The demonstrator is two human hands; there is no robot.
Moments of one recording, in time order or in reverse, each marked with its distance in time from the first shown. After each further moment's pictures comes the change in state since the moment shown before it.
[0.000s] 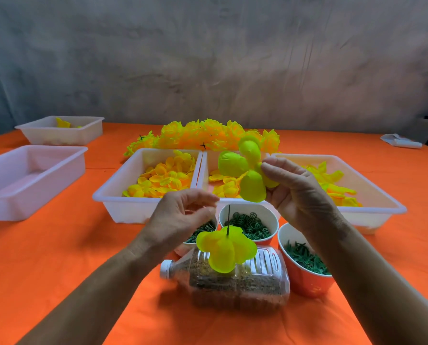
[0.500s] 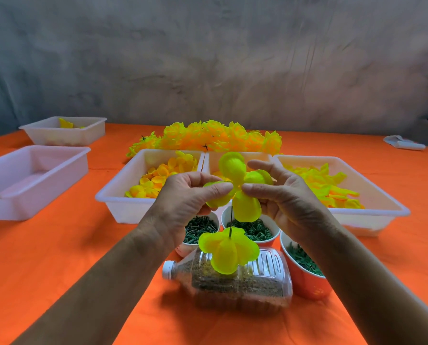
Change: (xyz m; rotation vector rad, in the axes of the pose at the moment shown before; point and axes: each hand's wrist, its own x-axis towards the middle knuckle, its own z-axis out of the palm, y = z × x) left_hand 0.015 0.030 0.005 -0.227 0.061 -0.158; right_hand -0.013 0.001 0.022 -0.216 0.035 0.140
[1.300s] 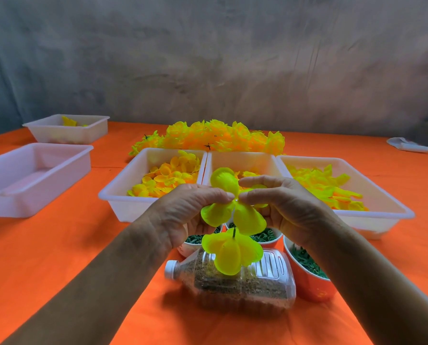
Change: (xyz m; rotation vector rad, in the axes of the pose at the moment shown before) left_hand 0.007 -0.008 -0.014 -0.244 -0.296 -0.298; right_hand -0.005 -0.007 0.010 -0.229 -0.009 0.198
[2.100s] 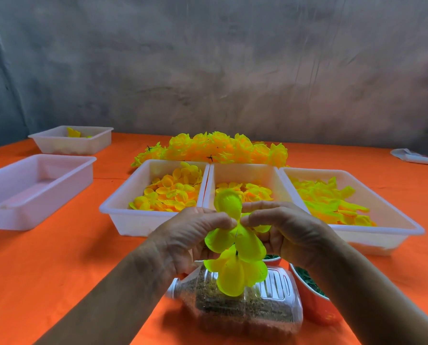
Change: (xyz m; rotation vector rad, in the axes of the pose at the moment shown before) left_hand 0.002 -0.007 0.006 0.093 0.068 -0.027; right_hand 0.008 0.007 0.000 0.082 -0.066 0.144
